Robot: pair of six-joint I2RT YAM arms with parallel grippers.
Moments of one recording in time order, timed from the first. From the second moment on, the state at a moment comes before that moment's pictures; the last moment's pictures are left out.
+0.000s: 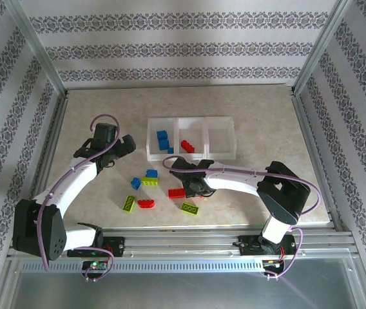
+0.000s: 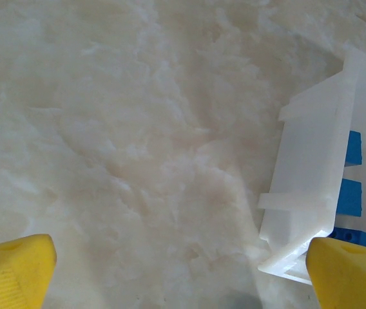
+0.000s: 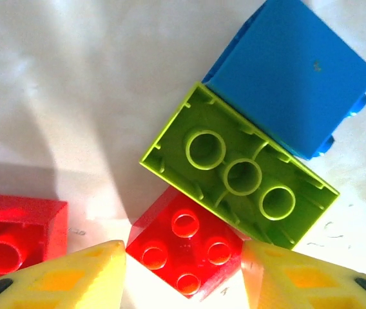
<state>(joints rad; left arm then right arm) -0.18 1.28 0.85 -0.46 -0.10 -0.63 0.96 1.70 1.04 -0.75 0.20 0.75</state>
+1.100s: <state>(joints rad) -0.18 1.28 0.84 -0.44 -0.08 -0.64 1.00 1.68 0.98 -0.70 0.15 0.80</state>
